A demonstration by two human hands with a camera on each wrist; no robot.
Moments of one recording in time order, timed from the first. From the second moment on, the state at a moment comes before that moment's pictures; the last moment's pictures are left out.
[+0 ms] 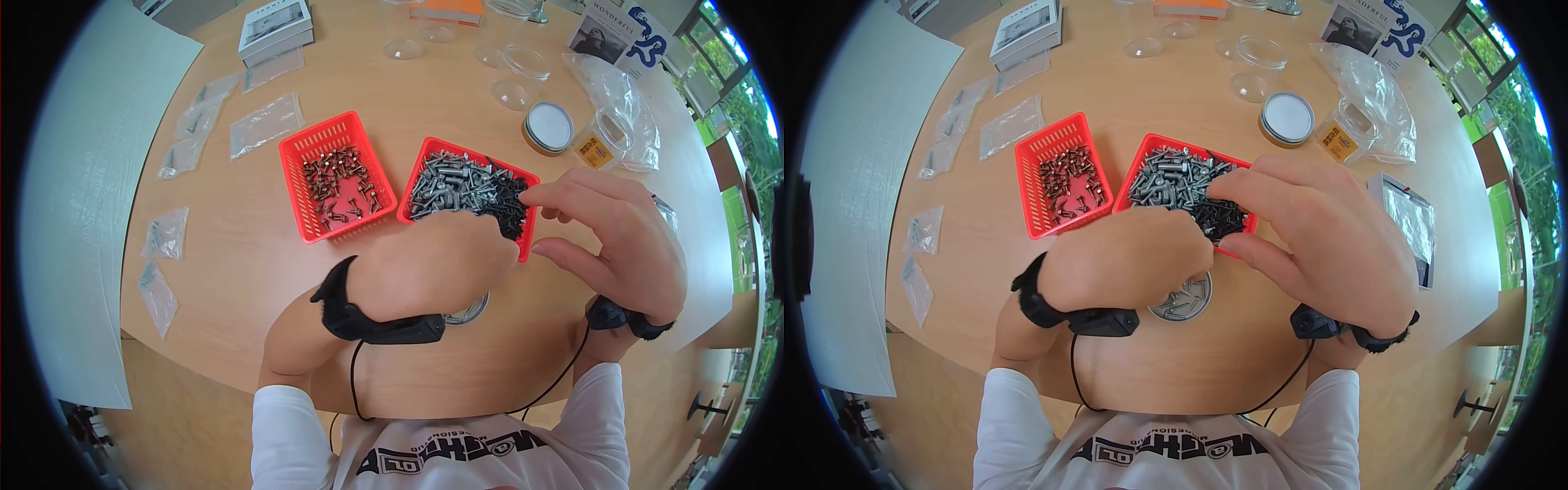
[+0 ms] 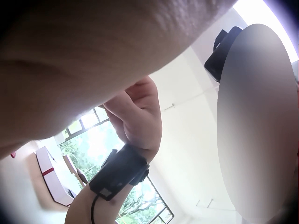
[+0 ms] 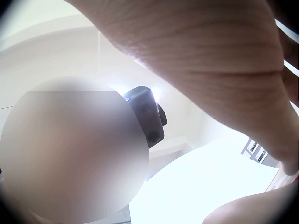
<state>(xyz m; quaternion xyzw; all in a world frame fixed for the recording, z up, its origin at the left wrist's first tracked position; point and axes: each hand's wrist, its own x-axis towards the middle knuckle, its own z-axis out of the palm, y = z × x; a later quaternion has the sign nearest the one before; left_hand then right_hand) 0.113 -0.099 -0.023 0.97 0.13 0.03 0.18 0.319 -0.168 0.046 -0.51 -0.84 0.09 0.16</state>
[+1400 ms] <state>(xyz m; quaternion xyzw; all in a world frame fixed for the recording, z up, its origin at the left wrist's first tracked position) 0.108 -0.037 -0.035 0.92 0.34 0.00 0.18 0.319 -0.080 -0.035 -0.49 -0.85 0.16 0.13</state>
